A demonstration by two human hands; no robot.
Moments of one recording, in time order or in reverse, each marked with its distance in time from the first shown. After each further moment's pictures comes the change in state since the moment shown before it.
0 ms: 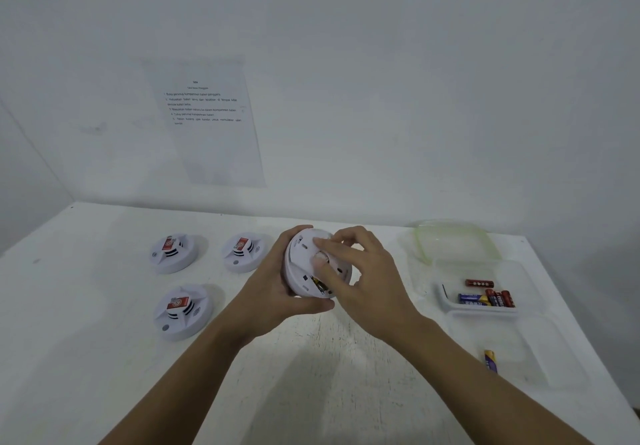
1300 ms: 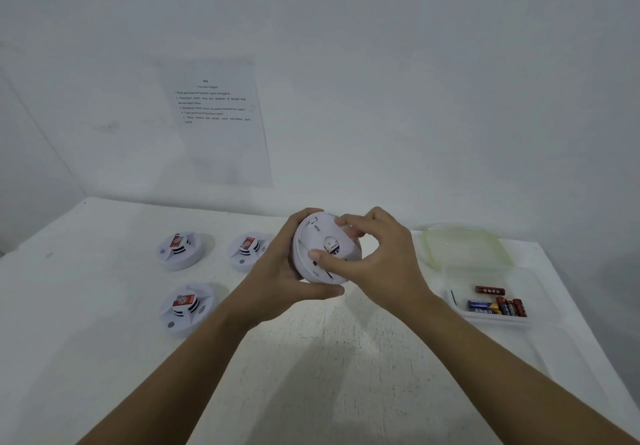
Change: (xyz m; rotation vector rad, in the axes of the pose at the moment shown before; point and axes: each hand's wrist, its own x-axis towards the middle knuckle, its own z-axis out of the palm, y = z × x) left_hand 0.017 0.011 -0.001 -0.044 0.003 0.074; right_hand 0.027 -0.007 -0.016 0.035 0.072 0.056
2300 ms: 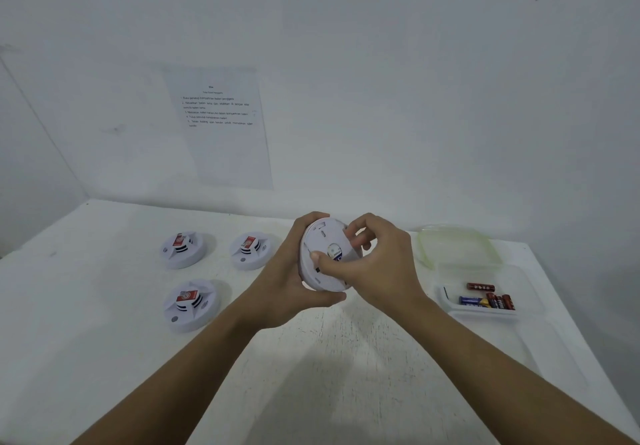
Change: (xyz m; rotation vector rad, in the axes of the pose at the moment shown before) left_hand -0.016 0.008 0.009 0.035 -0.038 0.047; right_hand -0.015 -0.015 -0.001 0.029 0.085 0.091
